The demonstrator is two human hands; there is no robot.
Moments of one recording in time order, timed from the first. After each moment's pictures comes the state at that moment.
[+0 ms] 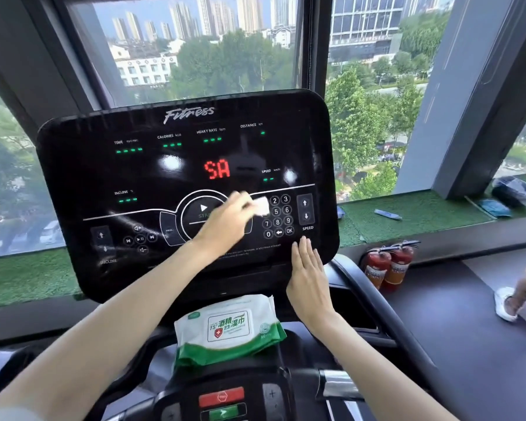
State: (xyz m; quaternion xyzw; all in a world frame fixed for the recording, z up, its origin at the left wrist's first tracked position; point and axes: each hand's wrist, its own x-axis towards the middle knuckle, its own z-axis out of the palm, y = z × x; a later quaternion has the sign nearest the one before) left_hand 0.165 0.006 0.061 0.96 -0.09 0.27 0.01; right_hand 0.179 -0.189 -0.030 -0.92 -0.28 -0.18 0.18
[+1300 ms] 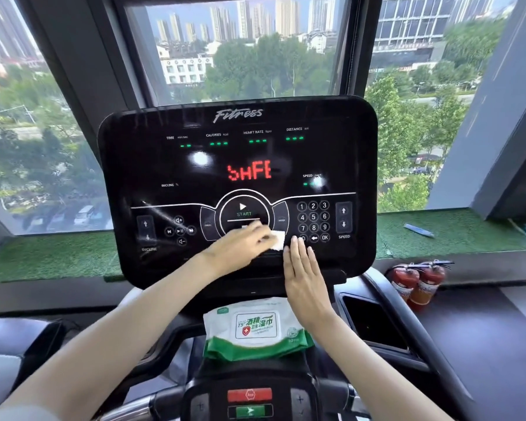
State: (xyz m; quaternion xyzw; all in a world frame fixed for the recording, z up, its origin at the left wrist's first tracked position) left_hand 0.119 0.042 0.034 0.95 -0.18 0.23 -0.11; right_hand 0.162 -0.143 -0.032 -0.86 -0.44 -0.26 0.08
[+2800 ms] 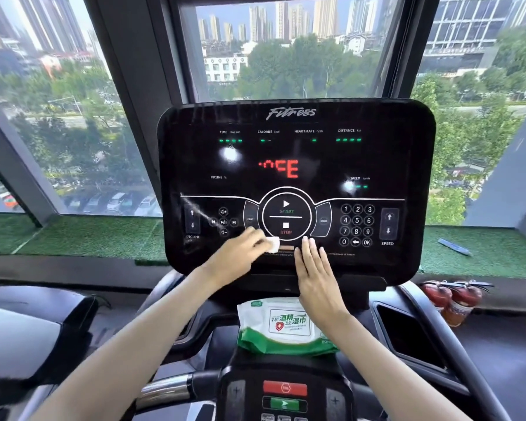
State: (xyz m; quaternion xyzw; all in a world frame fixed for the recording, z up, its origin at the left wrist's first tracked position) left_hand 0.054 0.086 0.008 0.96 -0.05 0.27 -0.05; right_hand 0.141 -0.108 -0.029 -0.84 -0.48 -0.23 0.07
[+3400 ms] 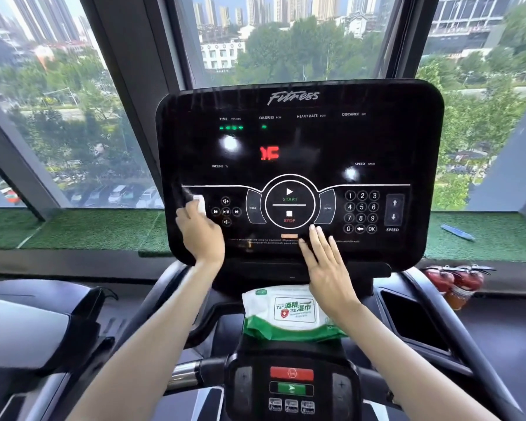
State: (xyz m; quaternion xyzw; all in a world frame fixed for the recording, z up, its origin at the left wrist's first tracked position) left_hand 0.044 0.094 0.024 0.72 0.45 0.49 0.18; right_hand 0.142 -0.117 -0.027 -0.84 -0.48 -0.22 0.08
